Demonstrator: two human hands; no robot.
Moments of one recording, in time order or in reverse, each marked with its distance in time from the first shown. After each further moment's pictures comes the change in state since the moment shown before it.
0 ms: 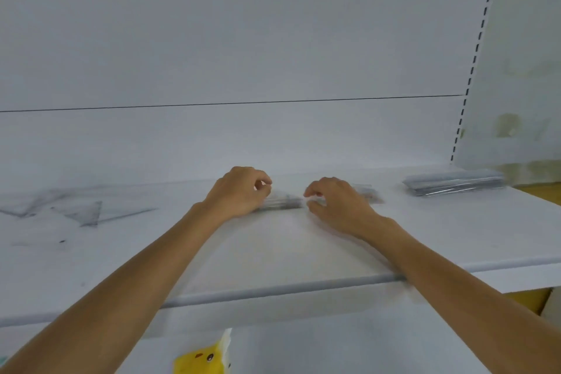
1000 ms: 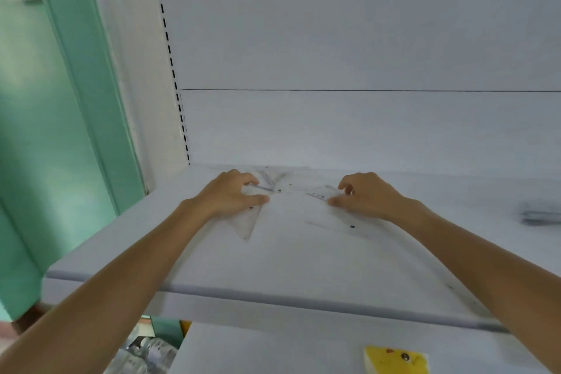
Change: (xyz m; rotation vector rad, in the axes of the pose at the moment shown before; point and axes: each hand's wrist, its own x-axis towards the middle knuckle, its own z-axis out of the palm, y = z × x) left_hand -0.152 -0.386 -0.191 0.079 -0.109 -0.359; right_hand 0.153 -0.319 0.177 -0.018 -0.272 0.062
